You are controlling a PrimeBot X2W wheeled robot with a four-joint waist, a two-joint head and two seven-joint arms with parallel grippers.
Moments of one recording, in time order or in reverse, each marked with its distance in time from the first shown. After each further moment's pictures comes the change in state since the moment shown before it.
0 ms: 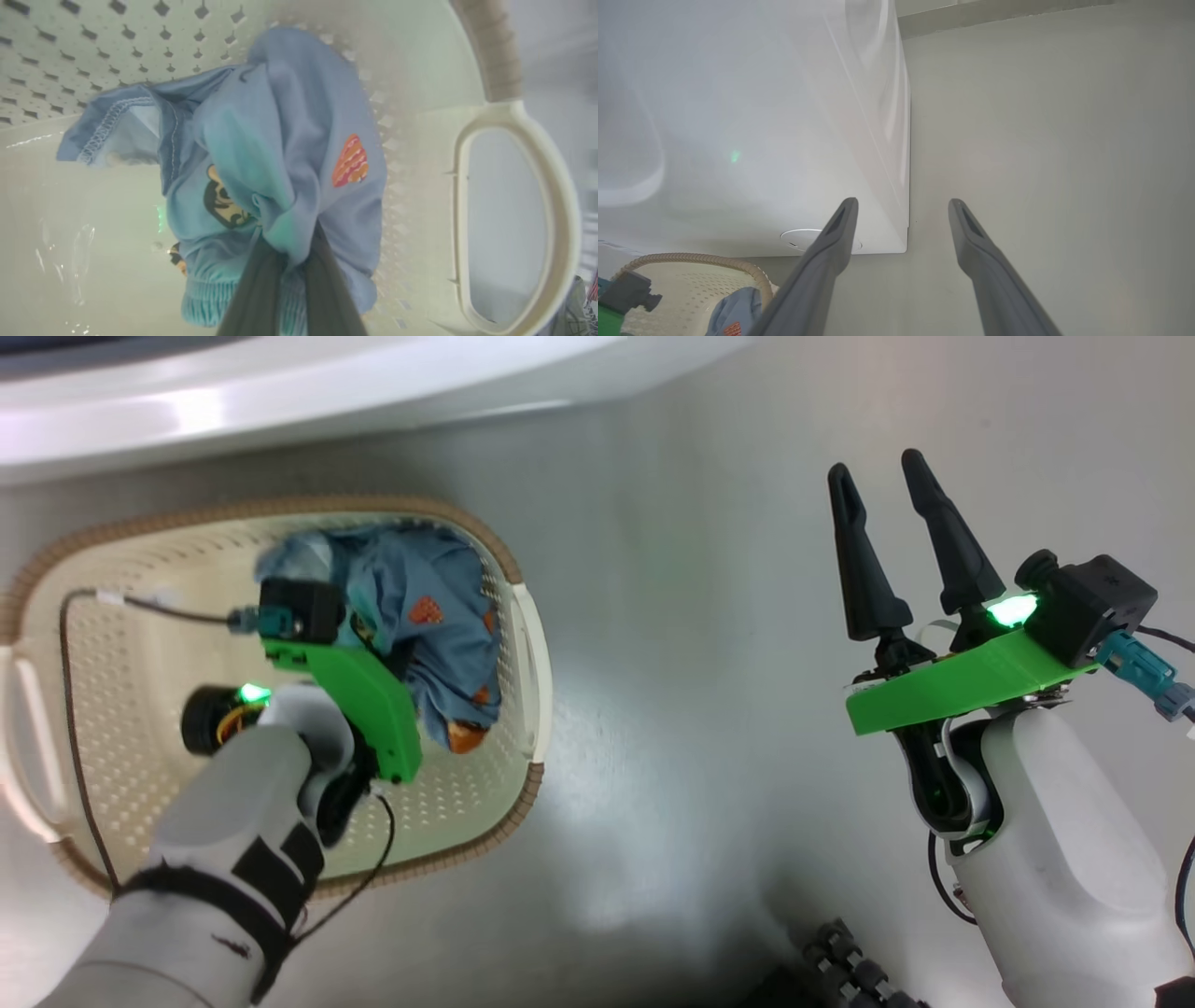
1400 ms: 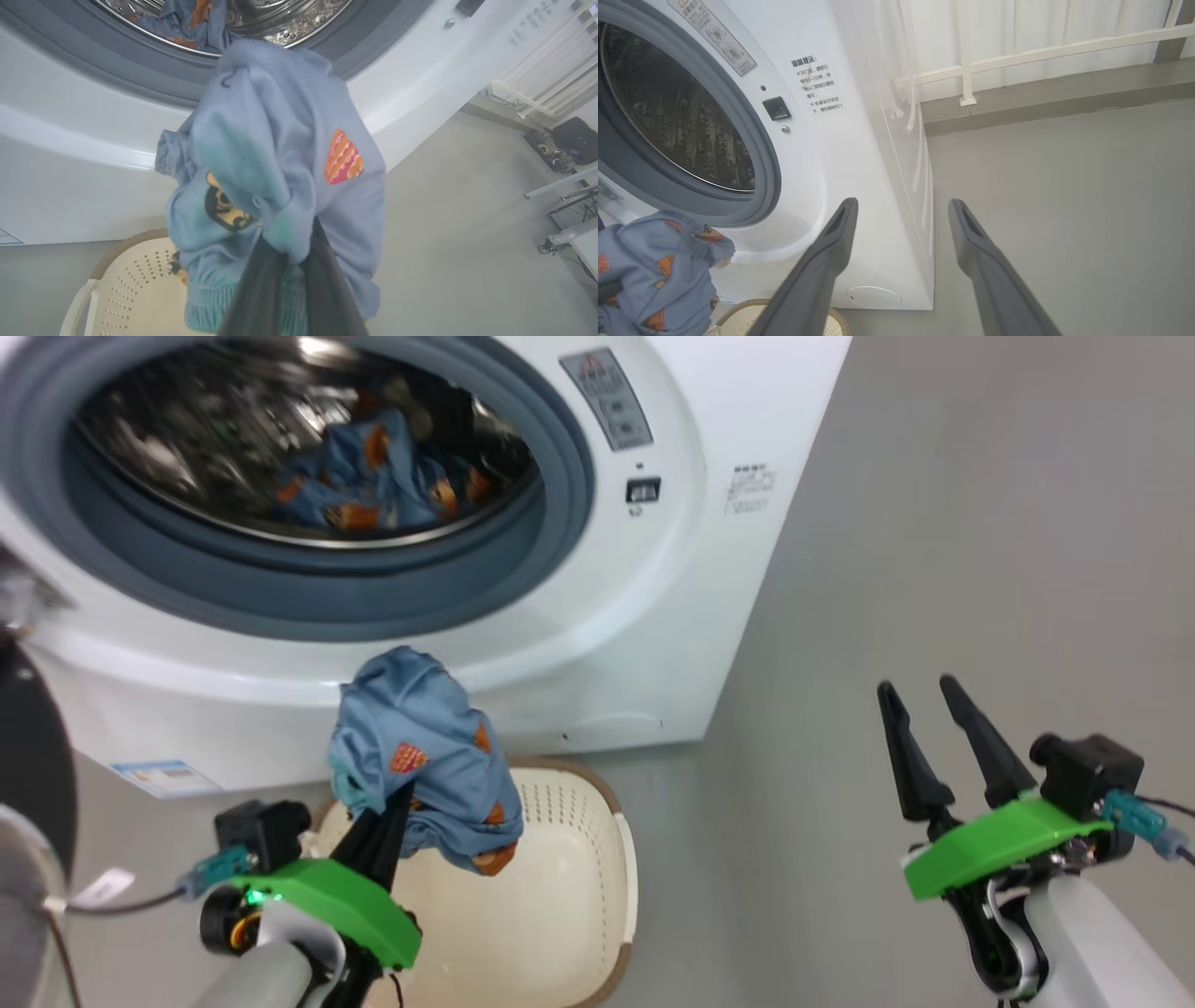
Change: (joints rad) left arm 0.505 0.133 0.179 -0.484 -0.026 0.067 -0.262; right arm 0.263 -0.103 0.010 0.109 0.074 0.000 0.000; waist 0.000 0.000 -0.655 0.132
